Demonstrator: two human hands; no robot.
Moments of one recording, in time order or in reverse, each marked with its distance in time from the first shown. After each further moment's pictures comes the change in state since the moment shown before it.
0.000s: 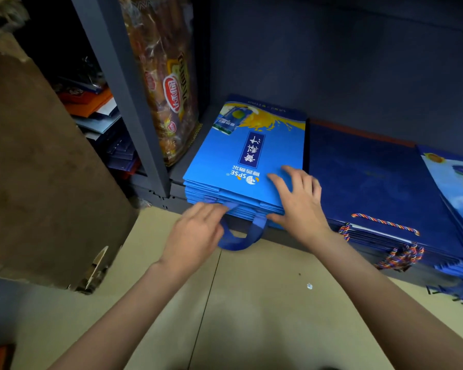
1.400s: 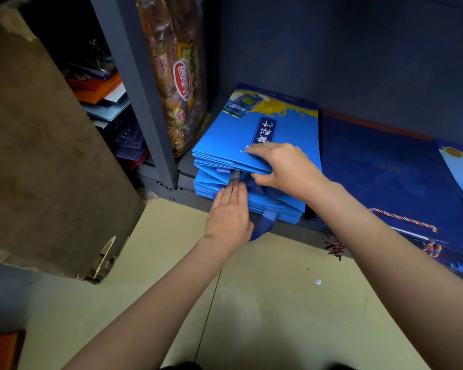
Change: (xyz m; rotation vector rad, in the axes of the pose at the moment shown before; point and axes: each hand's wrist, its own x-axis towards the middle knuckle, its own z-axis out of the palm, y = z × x) left_hand 0.030 0.028 0.031 0.244 -0.411 -0.226; right_hand 0.060 -0.039 -0.053 0.159 -0.248 -0.194
